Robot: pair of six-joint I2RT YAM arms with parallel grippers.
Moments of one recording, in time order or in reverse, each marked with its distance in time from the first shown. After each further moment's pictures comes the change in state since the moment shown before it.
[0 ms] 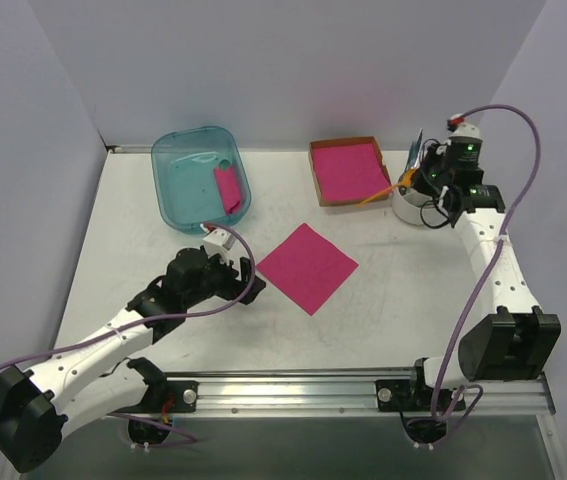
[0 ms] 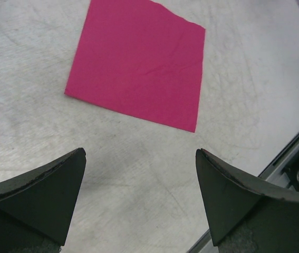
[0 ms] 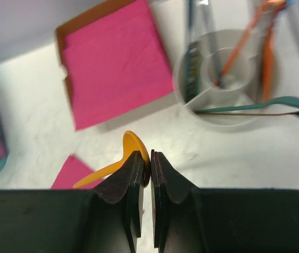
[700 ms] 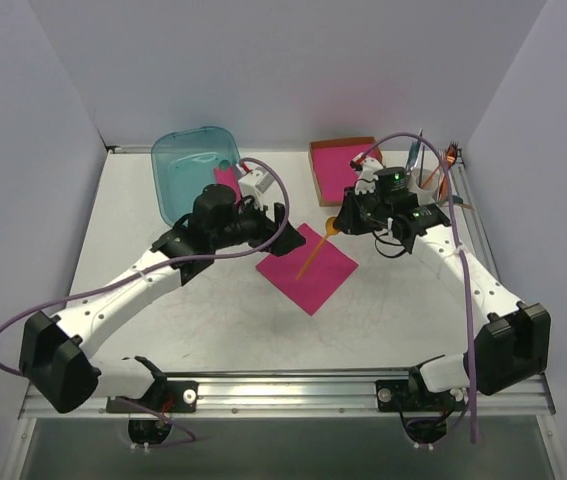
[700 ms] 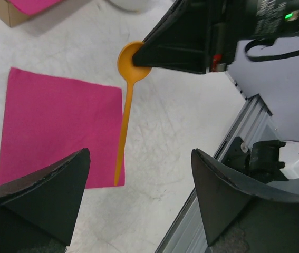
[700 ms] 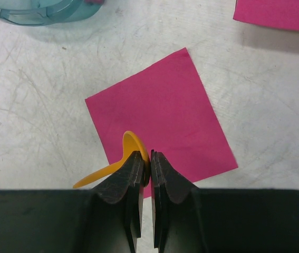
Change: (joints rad) left arm -0.012 0.331 0.550 -0.072 0.248 -0.056; right arm 0.398 -0.016 -0.190 -0.005 -0.295 -0.123
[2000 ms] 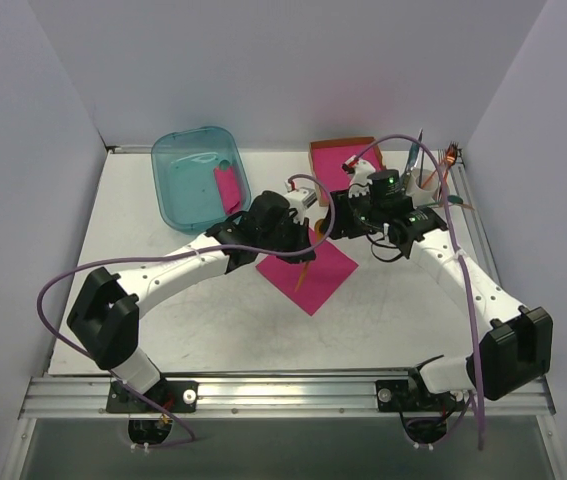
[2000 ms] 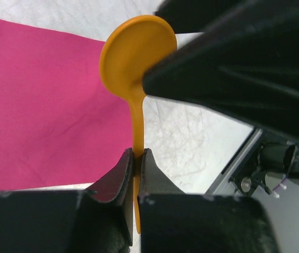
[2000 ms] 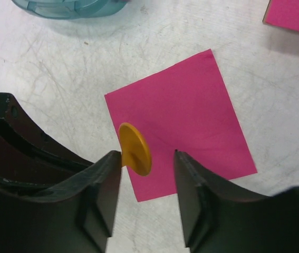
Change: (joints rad) left arm -0.128 0.341 0.162 -0.137 -0.082 0.035; right arm 0.063 -0.025 -0.003 0.003 -0.026 0.009
